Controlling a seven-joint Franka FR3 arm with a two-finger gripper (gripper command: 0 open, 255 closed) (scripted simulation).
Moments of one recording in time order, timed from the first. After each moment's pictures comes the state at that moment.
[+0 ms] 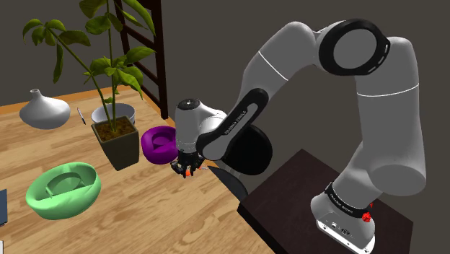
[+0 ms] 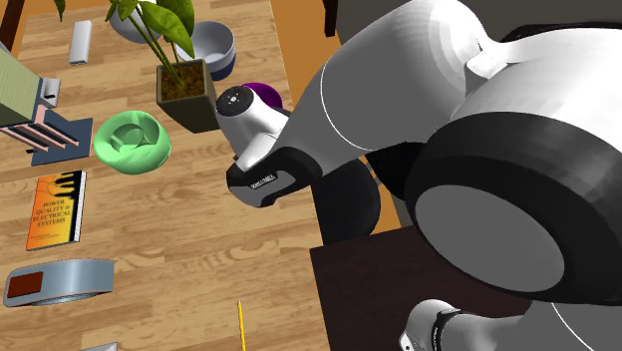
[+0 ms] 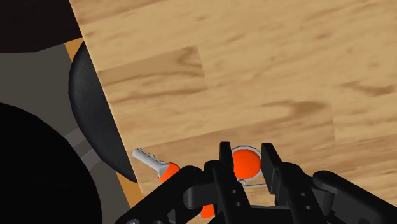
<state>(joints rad) 0.27 0.59 0.31 -2.06 -0.33 2.60 1.10</state>
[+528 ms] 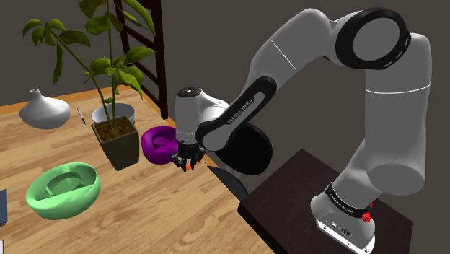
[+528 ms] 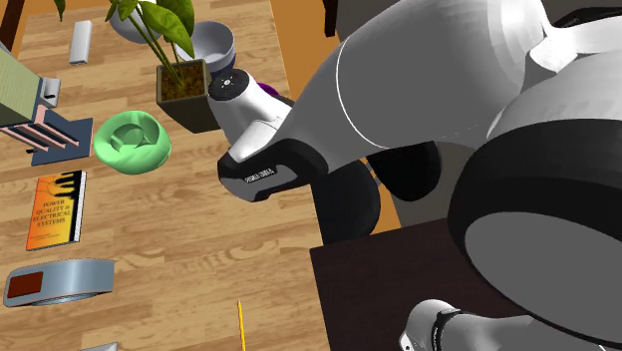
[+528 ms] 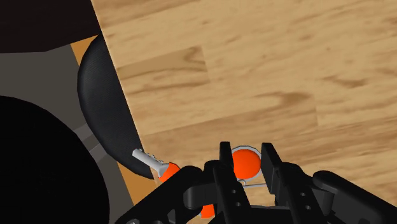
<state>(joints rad) 0.24 0.50 0.35 -2.09 -0.29 2.54 1.06</state>
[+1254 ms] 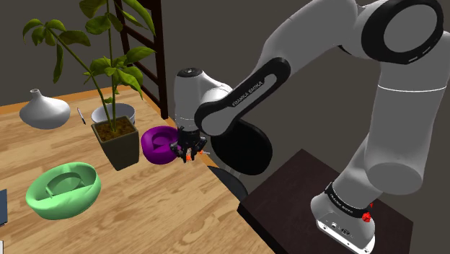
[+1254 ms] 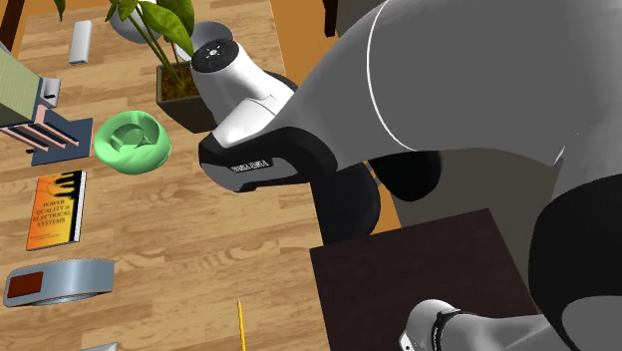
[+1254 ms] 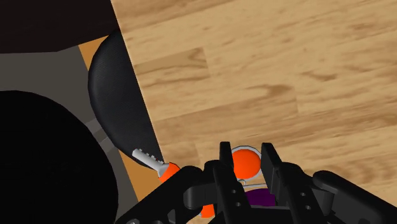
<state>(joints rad) 0.21 0.38 0.40 -2.09 -0.21 2.42 1.02</state>
